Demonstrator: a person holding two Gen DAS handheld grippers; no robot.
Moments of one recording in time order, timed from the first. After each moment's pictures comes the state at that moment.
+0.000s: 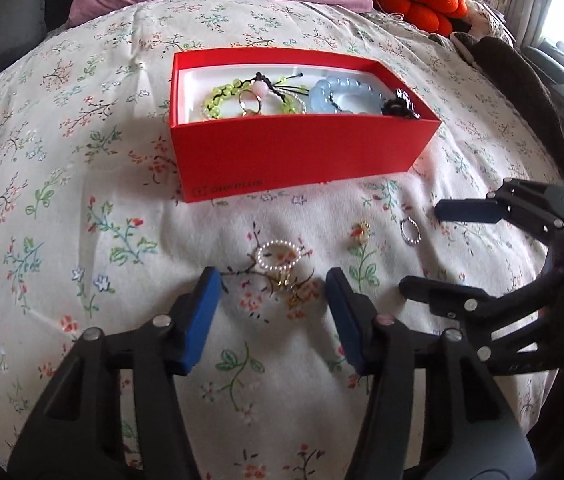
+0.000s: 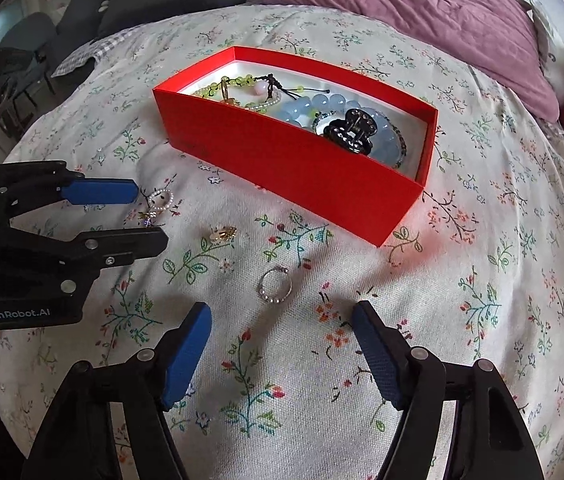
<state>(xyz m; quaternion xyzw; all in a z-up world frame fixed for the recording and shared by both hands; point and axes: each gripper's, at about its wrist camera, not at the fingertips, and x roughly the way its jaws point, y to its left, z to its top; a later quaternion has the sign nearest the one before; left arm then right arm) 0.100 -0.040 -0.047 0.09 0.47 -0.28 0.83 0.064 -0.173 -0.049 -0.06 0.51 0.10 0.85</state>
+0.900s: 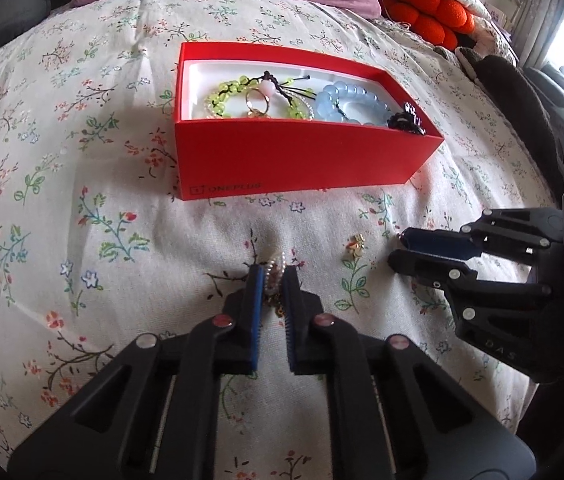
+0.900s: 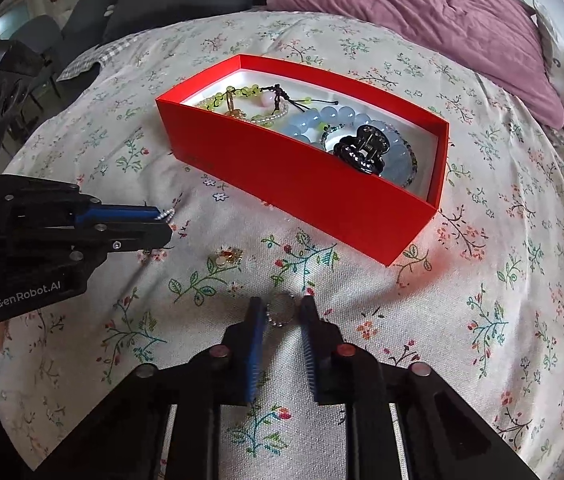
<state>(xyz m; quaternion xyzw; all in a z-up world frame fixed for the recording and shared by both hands) 0.107 -0.030 -0.046 0.05 0.49 -0.28 0.82 0.070 -0.172 -0.050 -0.06 0.50 0.11 0.85</state>
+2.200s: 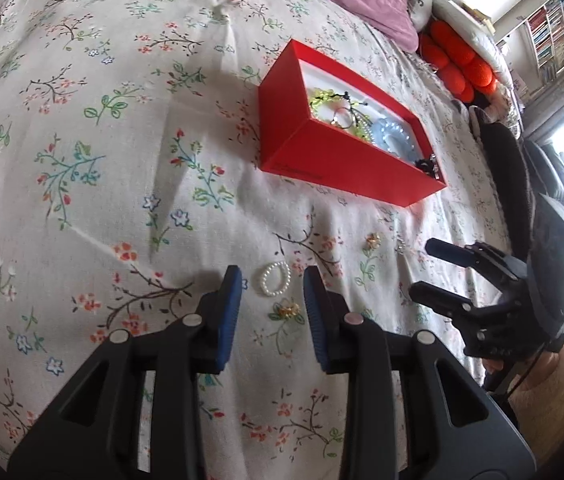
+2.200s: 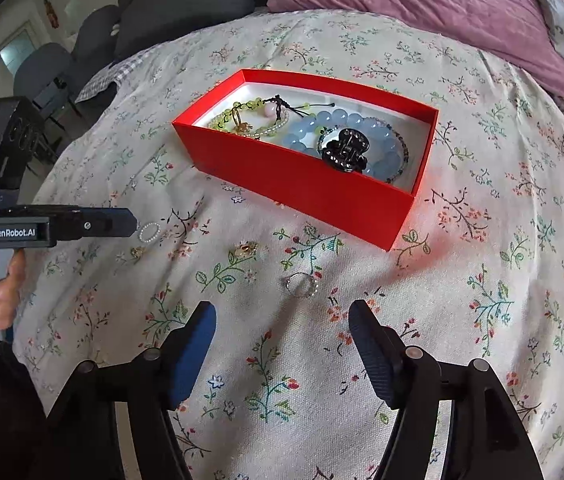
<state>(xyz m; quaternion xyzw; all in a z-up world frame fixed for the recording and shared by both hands) 0.117 0.034 -0.041 -0.08 0.55 -0.27 0.79 0.061 -0.192 -0.032 0.00 0.52 0.16 0.84</state>
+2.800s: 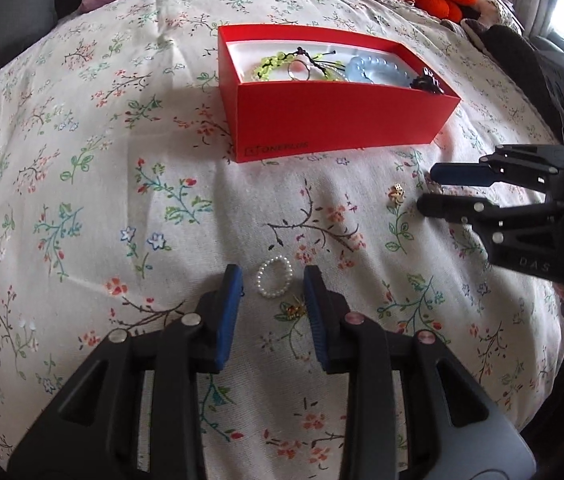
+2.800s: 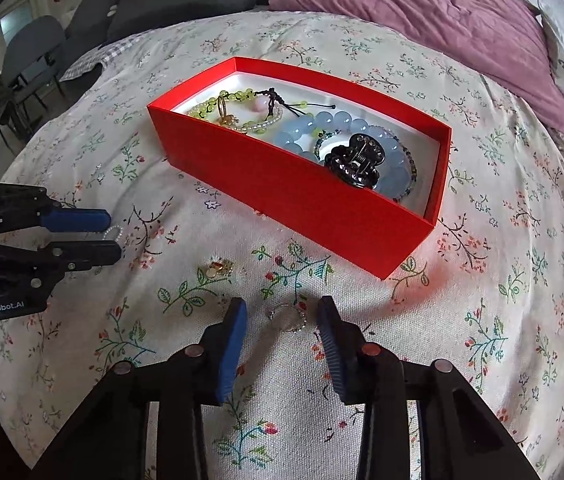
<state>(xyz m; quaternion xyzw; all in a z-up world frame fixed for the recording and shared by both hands) 0.094 -0.010 -0.049 0.12 0.49 -0.26 0.82 0.080 -0.175 -0.050 -0.06 0.50 0.13 0.85</state>
